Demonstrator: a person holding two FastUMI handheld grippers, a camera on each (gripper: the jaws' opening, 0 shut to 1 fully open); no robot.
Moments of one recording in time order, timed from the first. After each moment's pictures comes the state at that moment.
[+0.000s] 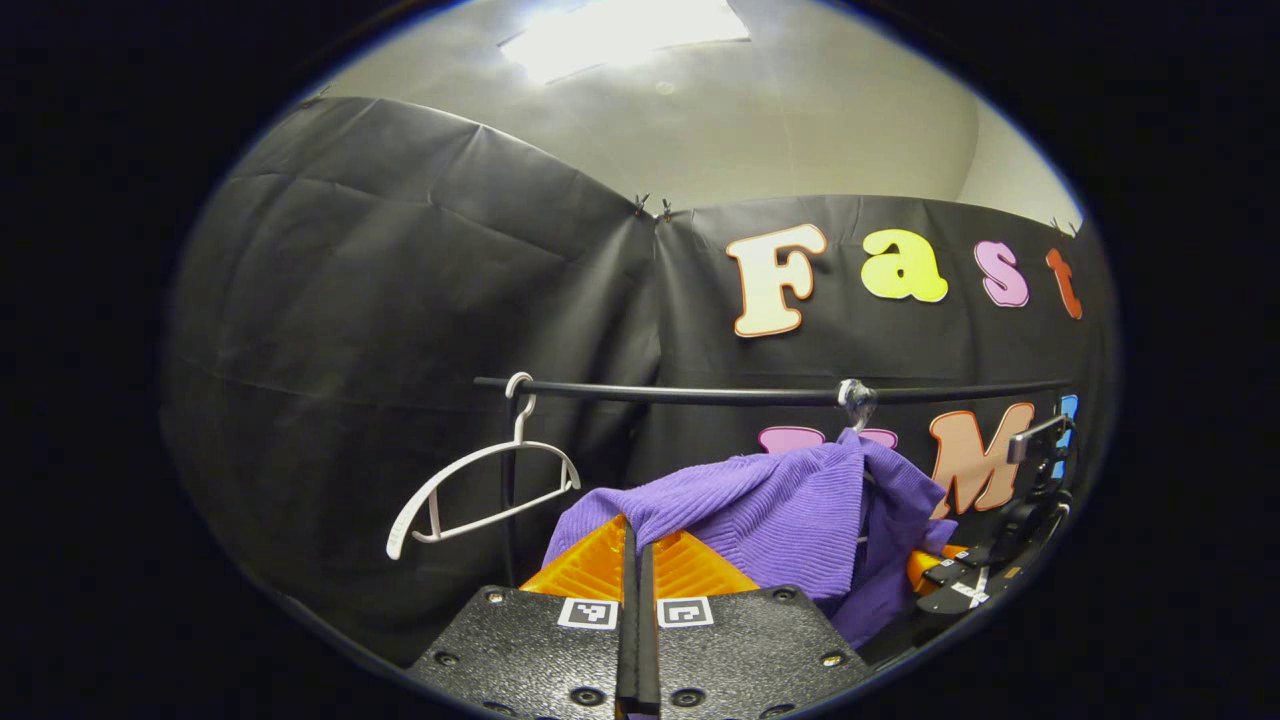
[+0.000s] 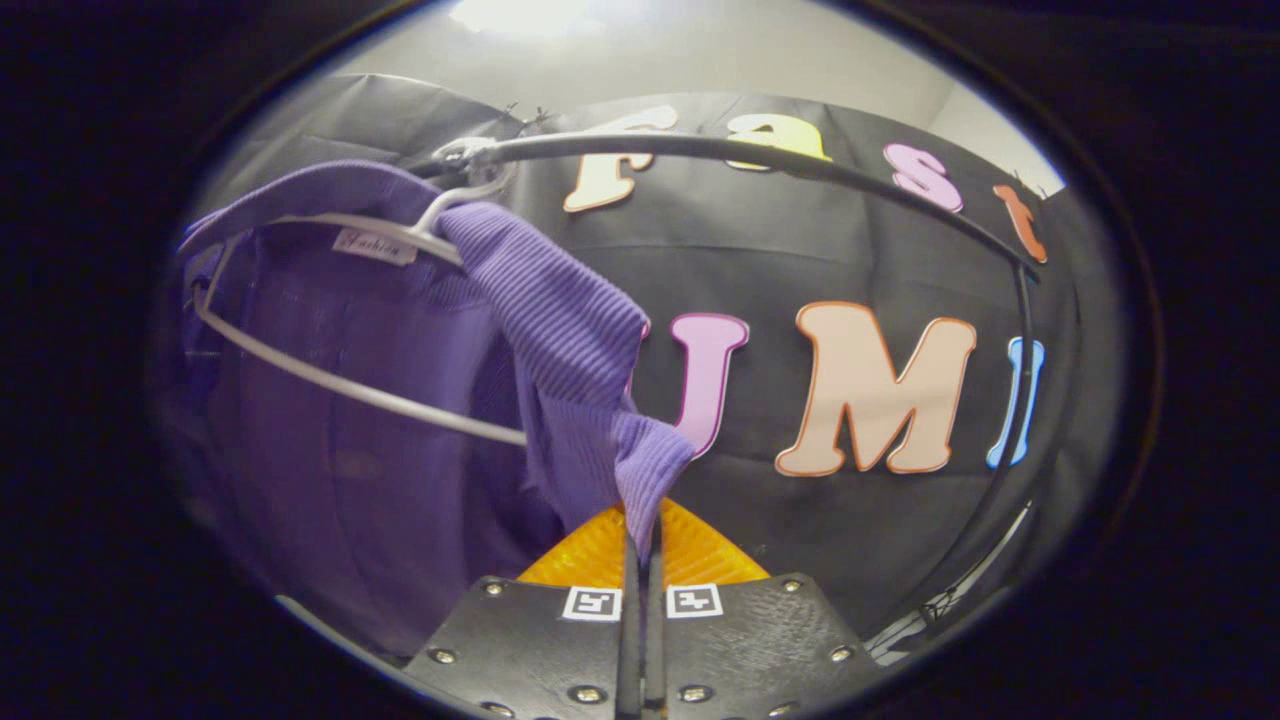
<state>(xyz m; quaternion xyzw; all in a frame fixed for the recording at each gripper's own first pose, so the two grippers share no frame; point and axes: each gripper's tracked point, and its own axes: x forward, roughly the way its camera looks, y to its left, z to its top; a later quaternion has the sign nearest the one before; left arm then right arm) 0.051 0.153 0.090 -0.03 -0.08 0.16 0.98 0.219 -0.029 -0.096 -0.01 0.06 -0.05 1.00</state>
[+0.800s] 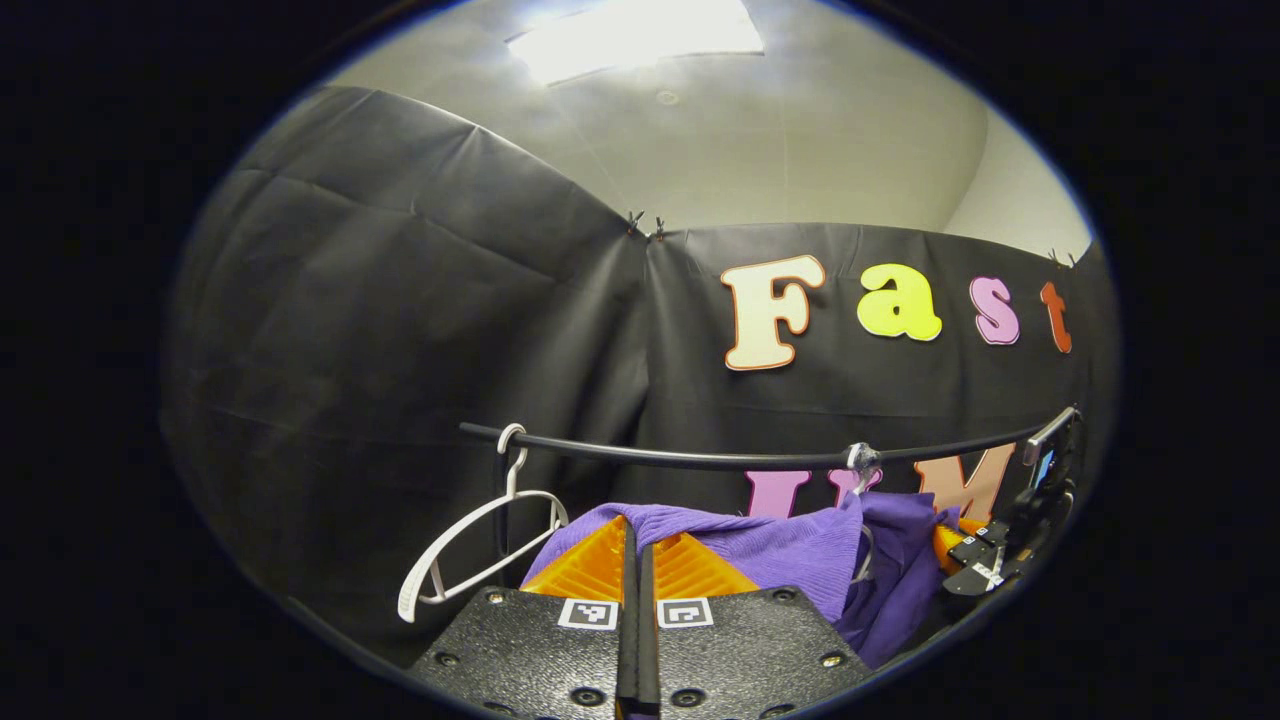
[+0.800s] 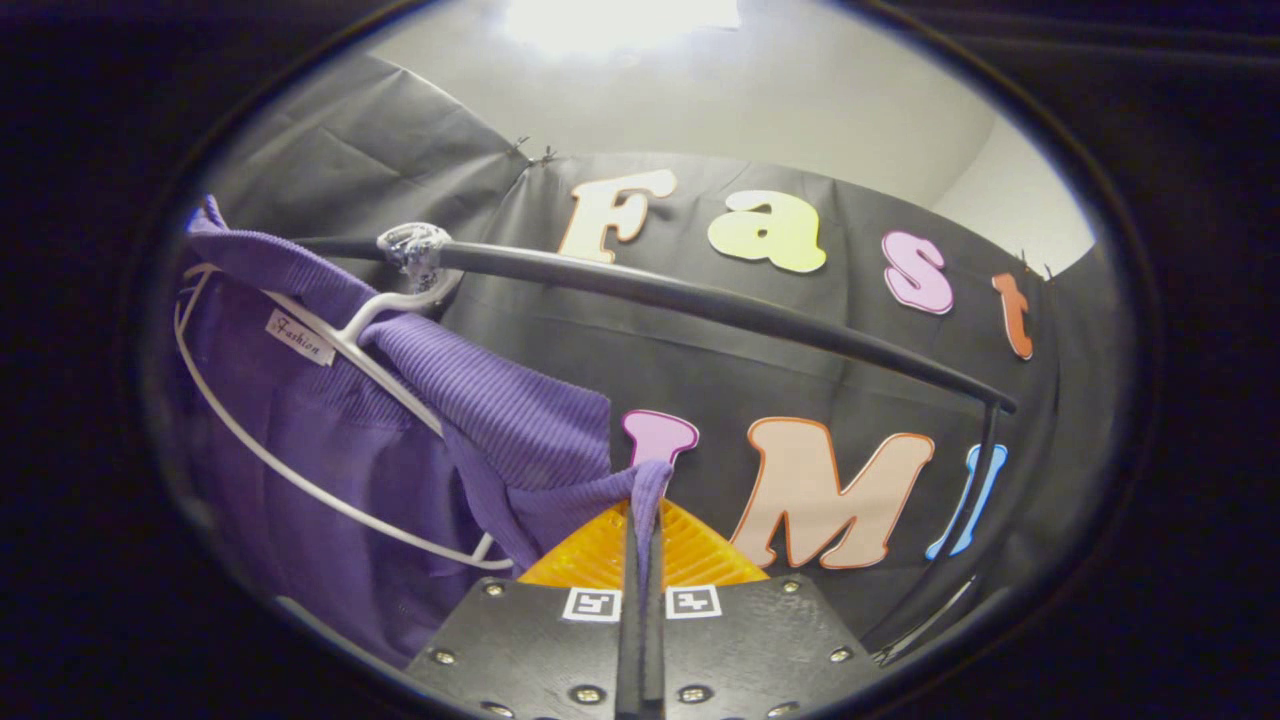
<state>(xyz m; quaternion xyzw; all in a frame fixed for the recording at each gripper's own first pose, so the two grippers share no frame) 0.065 0.186 0.147 -0.04 -0.09 0.11 0.99 0.240 -0.062 -0.013 -0.09 -0.03 -0.08 0.99</state>
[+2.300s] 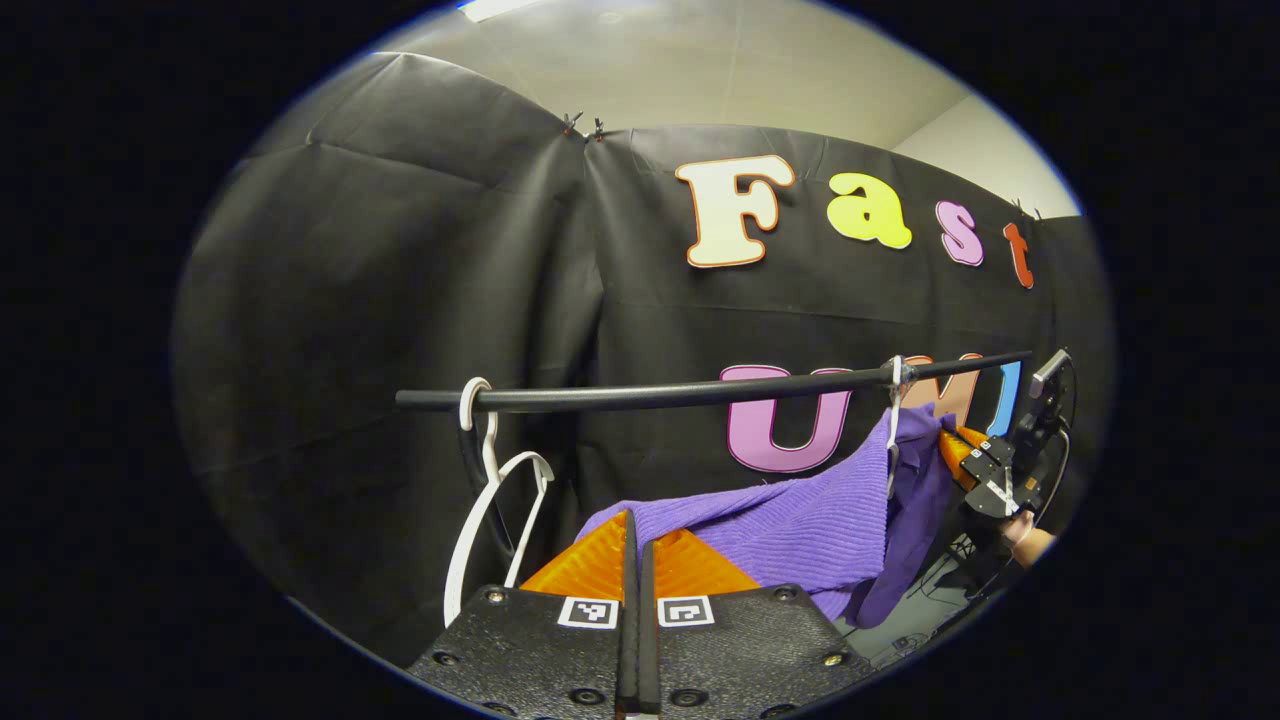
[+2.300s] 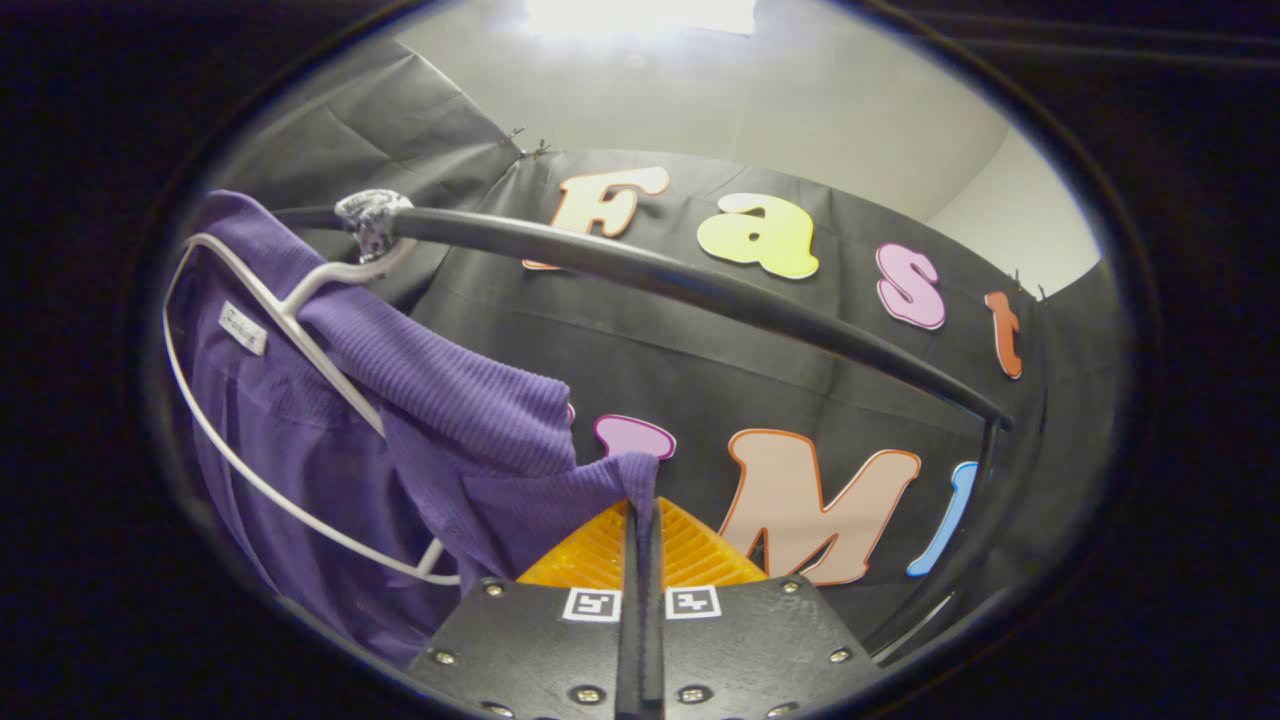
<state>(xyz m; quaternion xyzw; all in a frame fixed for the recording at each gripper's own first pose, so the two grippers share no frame) 0.122 0.239 0.106 0.00 0.07 0.00 1.00 0.279 -0.083 -0.020 -0.11 -0.04 -0.11 0.99</state>
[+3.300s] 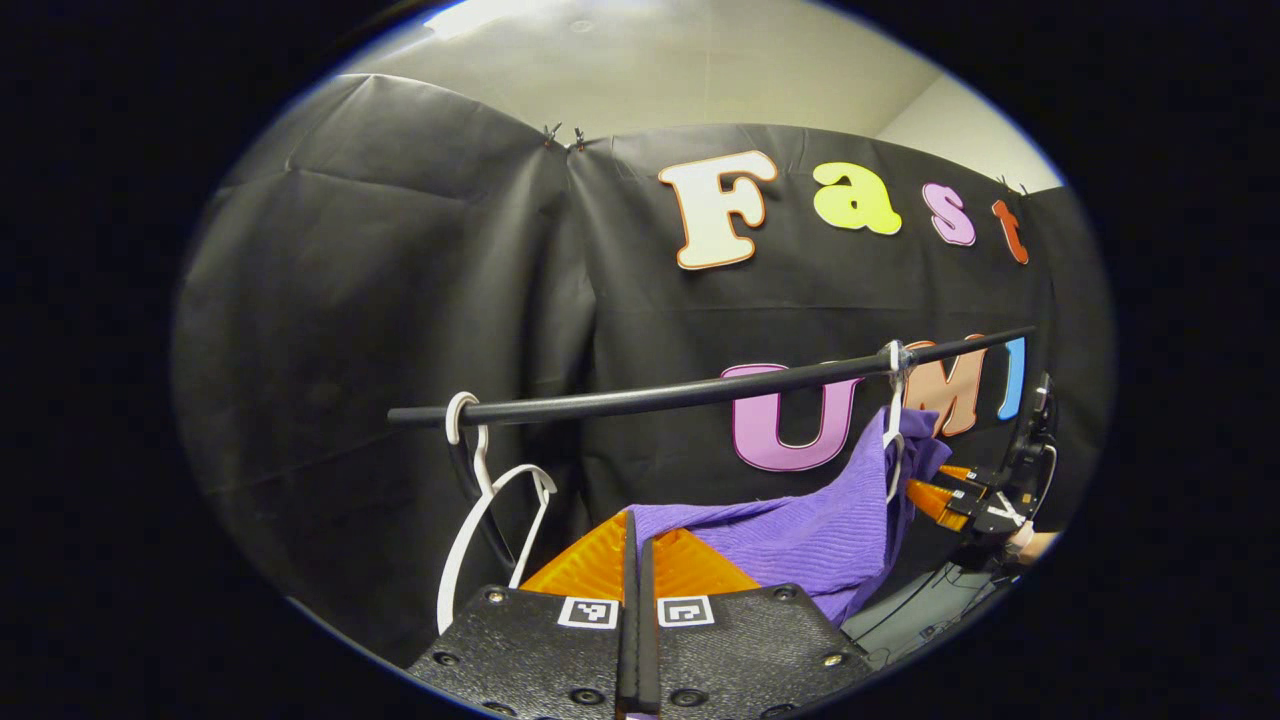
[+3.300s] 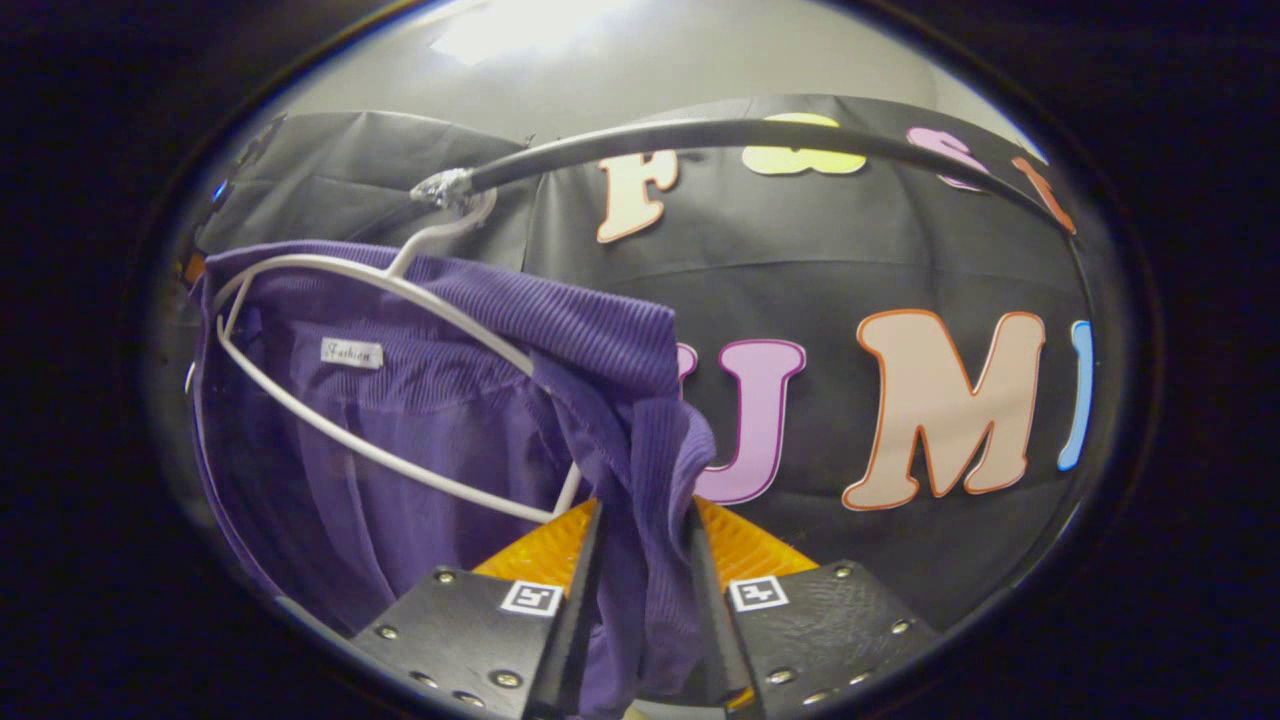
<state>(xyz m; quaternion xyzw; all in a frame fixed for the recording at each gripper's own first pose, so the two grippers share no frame) 0.127 0.231 0.106 0.04 0.06 0.01 1.00 0.271 -0.001 -0.106 0.03 0.03 0.07 1.00</state>
